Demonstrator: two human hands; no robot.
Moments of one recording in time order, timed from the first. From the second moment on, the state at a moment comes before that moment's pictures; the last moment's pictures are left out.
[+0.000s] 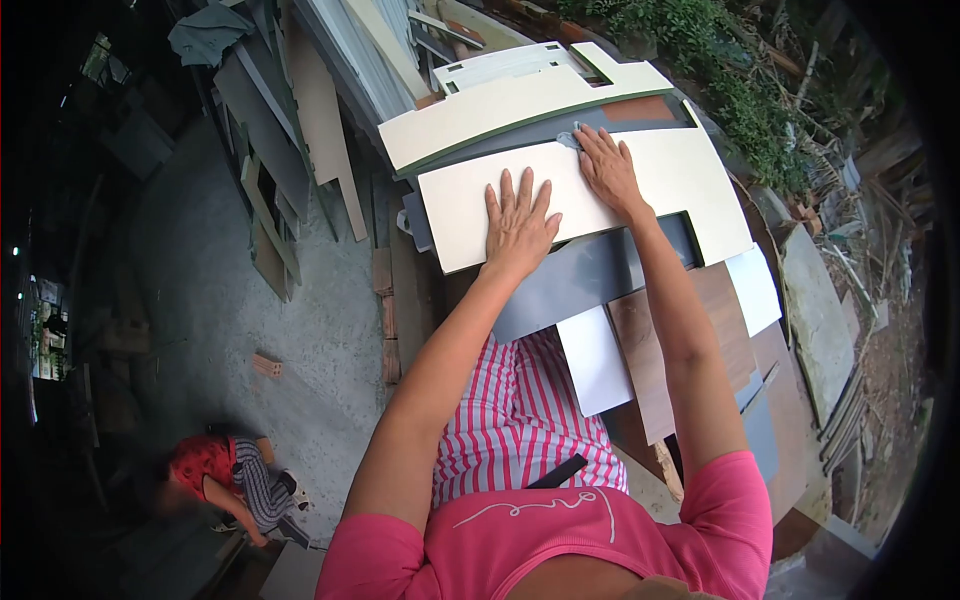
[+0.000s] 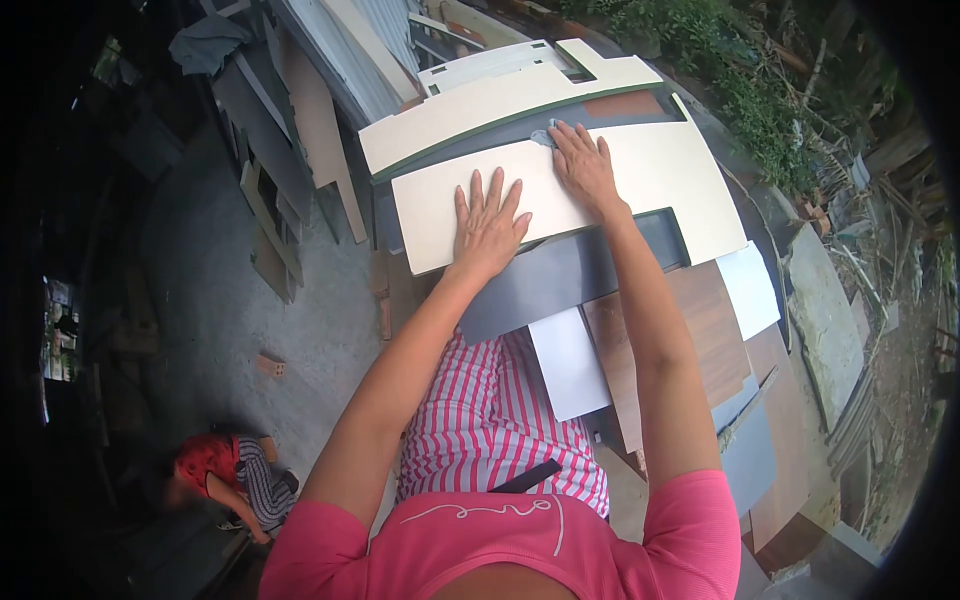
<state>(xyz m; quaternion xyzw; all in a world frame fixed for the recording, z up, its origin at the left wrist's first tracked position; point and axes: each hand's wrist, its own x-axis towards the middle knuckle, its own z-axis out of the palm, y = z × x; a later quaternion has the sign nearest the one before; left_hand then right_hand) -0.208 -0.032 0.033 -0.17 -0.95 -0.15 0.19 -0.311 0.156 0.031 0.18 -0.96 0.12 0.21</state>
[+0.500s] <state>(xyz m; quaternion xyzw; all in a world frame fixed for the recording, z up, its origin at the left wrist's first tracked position) -0.206 -0.026 0.046 -0.18 -0.97 -0.10 0.15 -0.383 0.324 0.004 -0.07 -0.97 0.06 0.21</state>
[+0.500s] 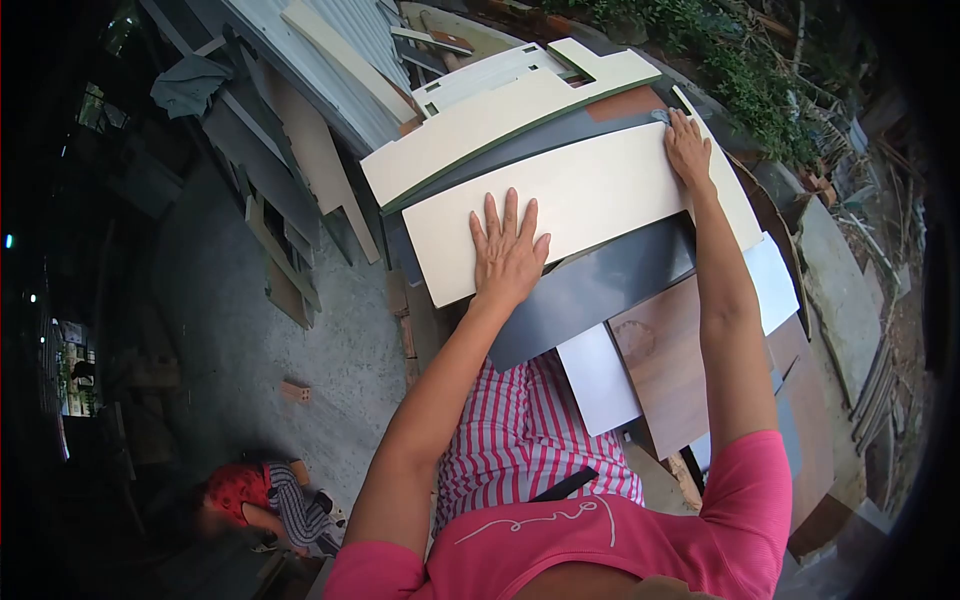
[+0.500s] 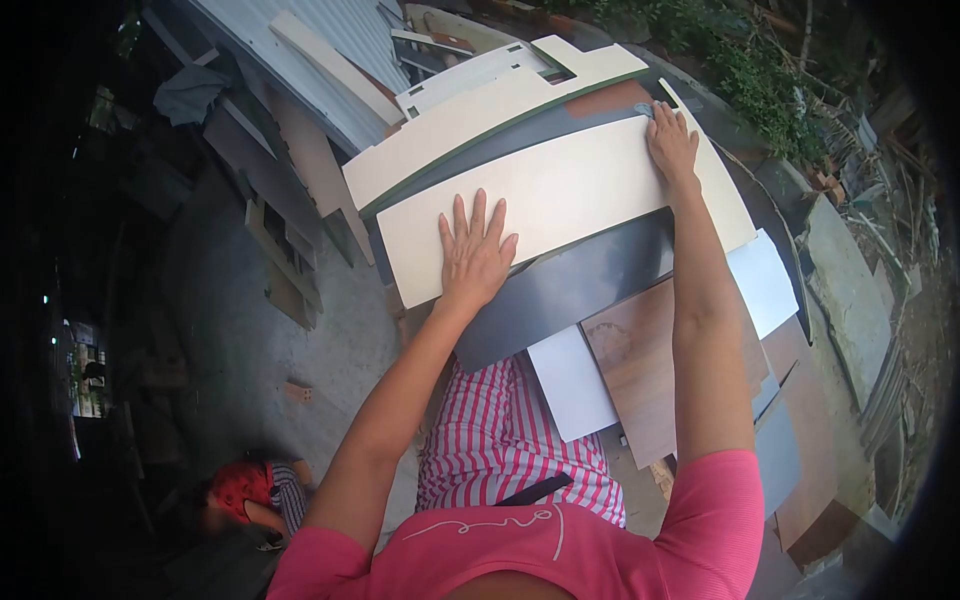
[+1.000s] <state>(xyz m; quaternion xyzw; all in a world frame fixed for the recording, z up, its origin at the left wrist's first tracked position) -0.206 -0.025 0.042 -0.17 -0.97 -0.09 0.16 -0.329 0.308 0.004 -0.24 -0.94 0.10 0.21</state>
